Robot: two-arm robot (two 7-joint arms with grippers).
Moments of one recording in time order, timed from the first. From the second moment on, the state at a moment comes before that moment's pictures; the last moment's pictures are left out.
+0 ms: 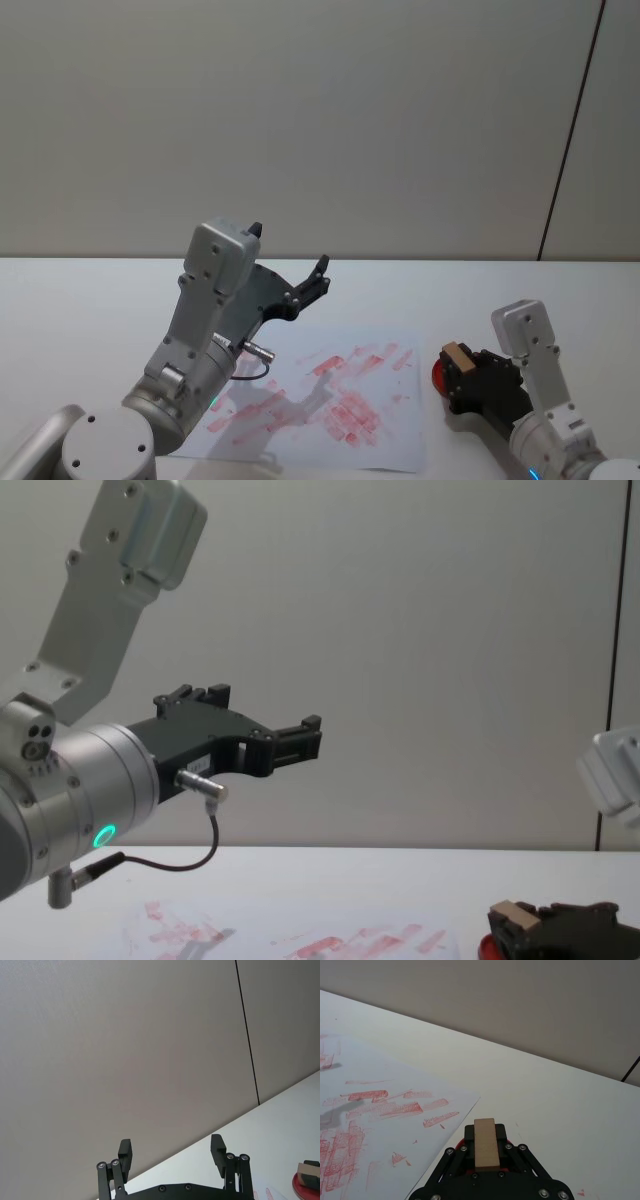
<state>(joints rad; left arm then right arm) -0.24 0.38 0.45 -1.63 -0.20 0.01 -0.01 0.14 0.18 -0.32 -1.39 0.05 0.12 0.12</state>
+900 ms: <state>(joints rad) -0.24 0.38 0.45 -1.63 -0.20 0.01 -0.01 0.14 0.16 -0.33 -1.50 0.13 0.05 0.27</state>
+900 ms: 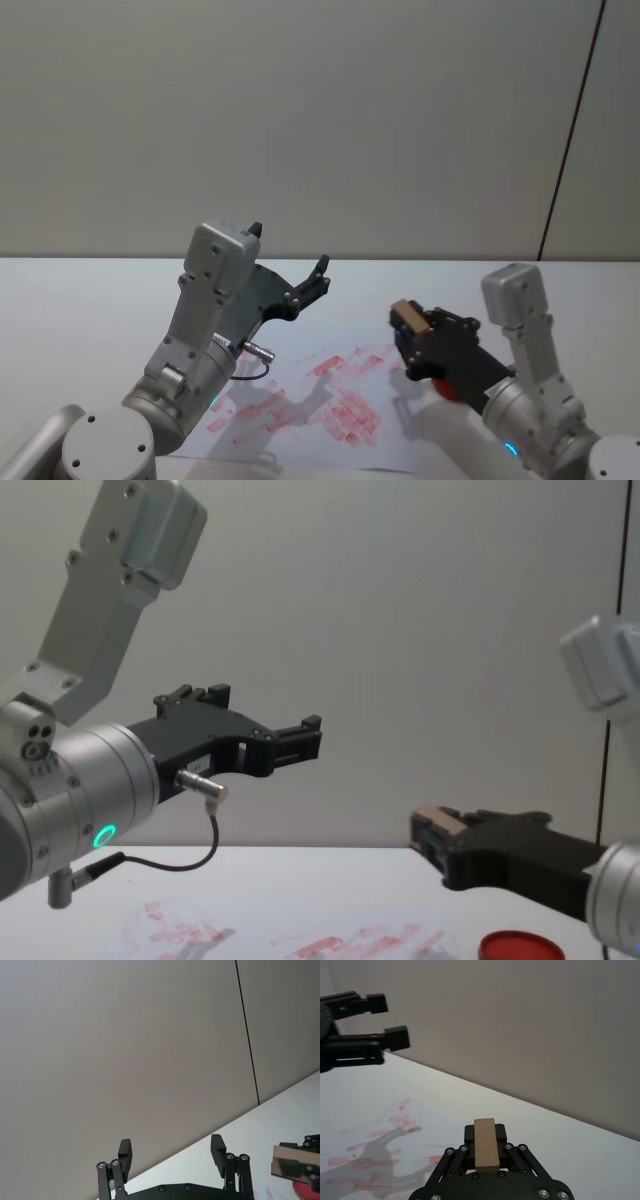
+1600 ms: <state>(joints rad) -0.24 0.38 0.45 -1.63 -0.20 0.01 -0.01 0.14 0.15 -0.40 -1.48 0.02 0.20 0.41</state>
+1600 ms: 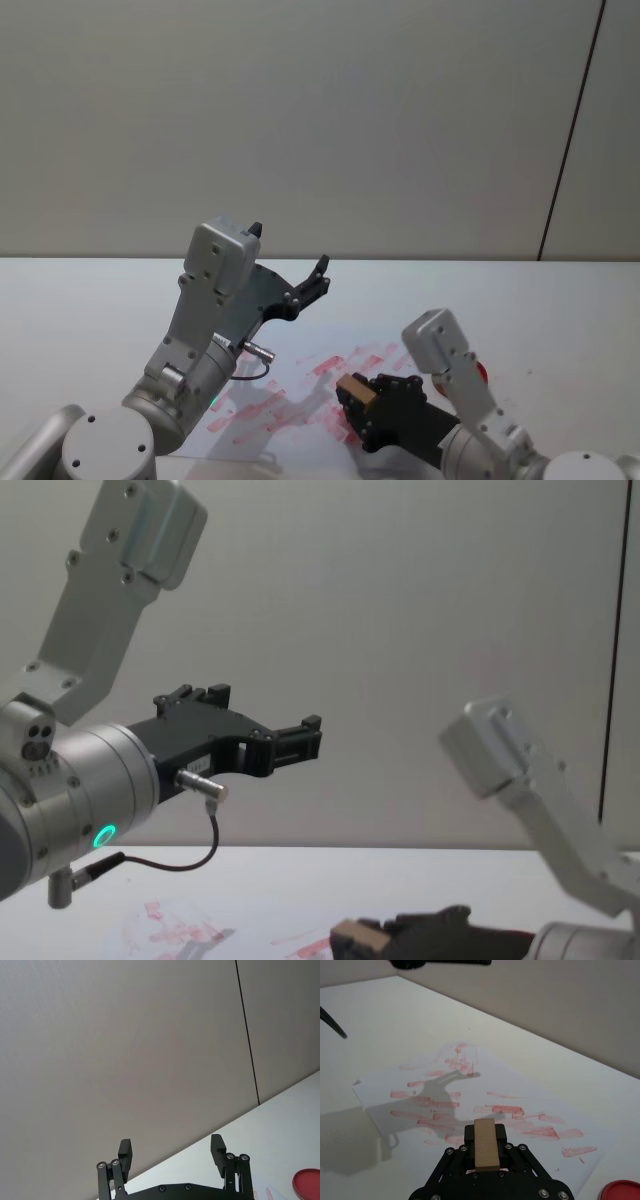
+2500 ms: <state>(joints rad) -0.24 0.38 0.45 -1.63 -0.20 0.01 -0.01 0.19 0.09 -0.43 -1.36 0.00 0.21 0.37</state>
